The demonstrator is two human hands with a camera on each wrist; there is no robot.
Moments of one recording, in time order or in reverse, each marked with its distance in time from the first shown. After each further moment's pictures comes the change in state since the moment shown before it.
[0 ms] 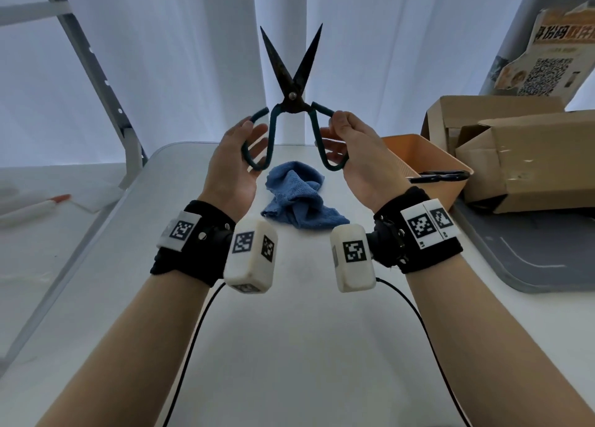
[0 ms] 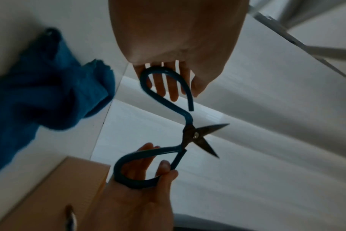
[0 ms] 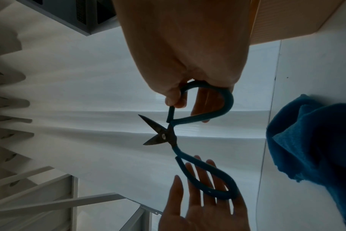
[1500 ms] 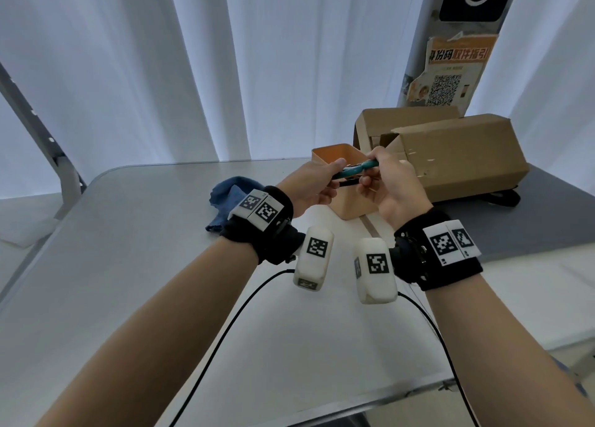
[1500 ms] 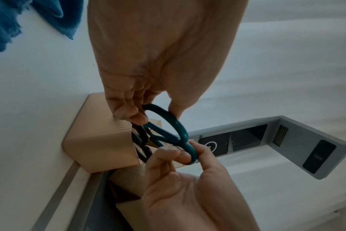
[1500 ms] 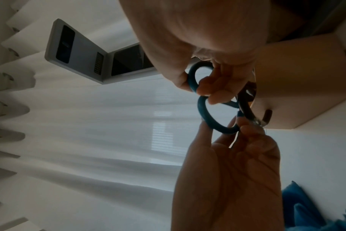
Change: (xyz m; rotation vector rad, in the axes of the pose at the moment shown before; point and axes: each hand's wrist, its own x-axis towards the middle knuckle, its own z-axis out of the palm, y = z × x) left_hand -0.038 -0.070 0.160 0.672 -0.475 -0.275; right_hand -0.058 -0.030 -0.118 0.126 0.544 0.198
